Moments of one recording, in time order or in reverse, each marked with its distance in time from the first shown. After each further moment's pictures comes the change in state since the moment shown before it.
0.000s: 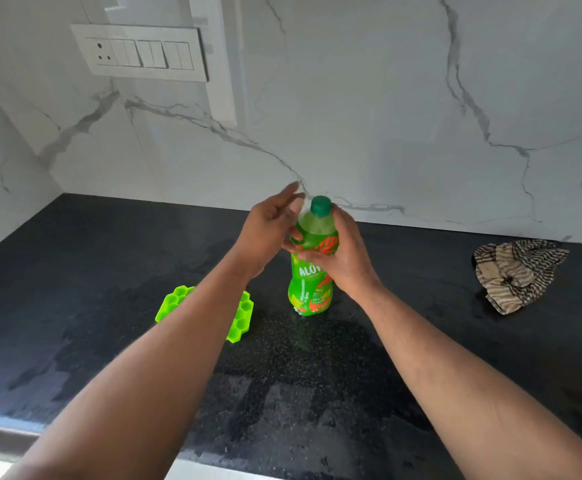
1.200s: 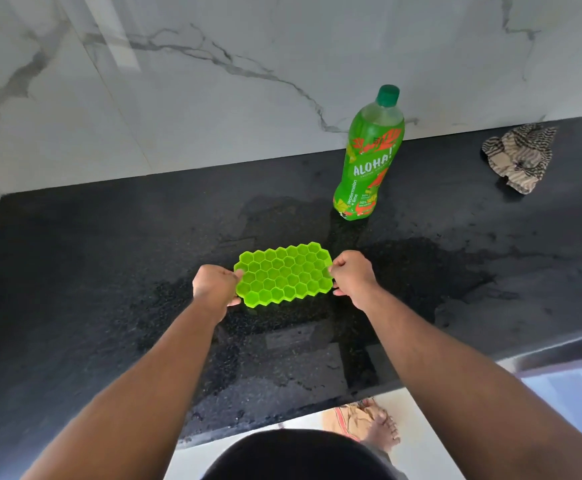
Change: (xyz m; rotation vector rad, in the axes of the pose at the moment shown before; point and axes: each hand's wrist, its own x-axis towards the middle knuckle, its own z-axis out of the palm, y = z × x) left_hand -0.031 -0.188 -0.255 0.374 0.107 -0.698; right_hand -0.081 -0.022 0.203 -0.132 0.191 1.118
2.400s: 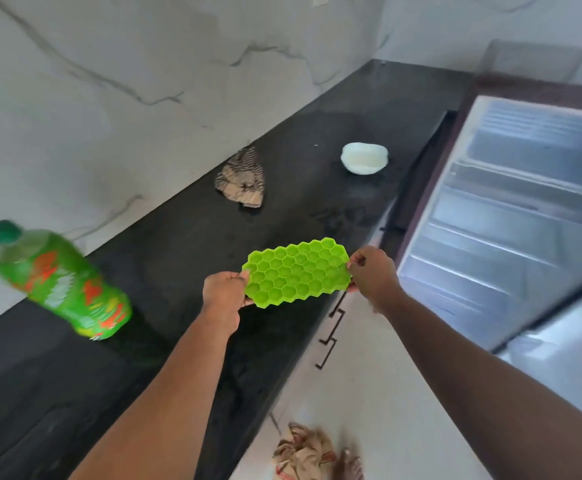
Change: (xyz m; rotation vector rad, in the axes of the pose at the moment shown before) left_hand -0.218 0.145 0.358 0.009 -0.677 0.277; right_hand -0.062 0.200 -0.354 0.240 0.728 0.154
